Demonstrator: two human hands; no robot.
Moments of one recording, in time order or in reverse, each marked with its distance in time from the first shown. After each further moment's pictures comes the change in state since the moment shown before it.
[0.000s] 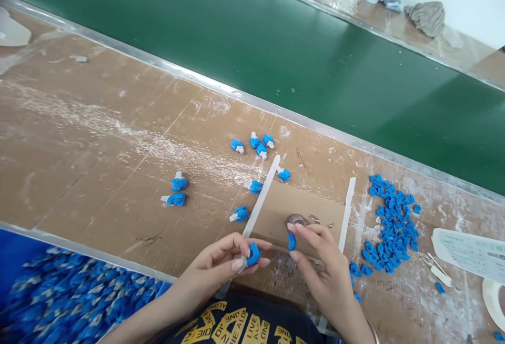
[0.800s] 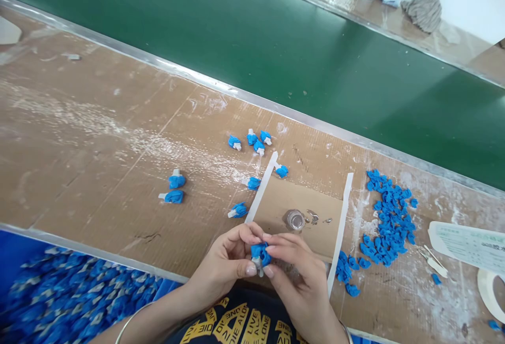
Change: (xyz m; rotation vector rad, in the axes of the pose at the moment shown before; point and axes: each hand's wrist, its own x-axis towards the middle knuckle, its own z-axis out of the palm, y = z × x) left_hand 0.022 -0.015 0.021 -0.138 0.040 0.208; right_hand -0.006 -0.026 0.033 0.325 0.048 0.015
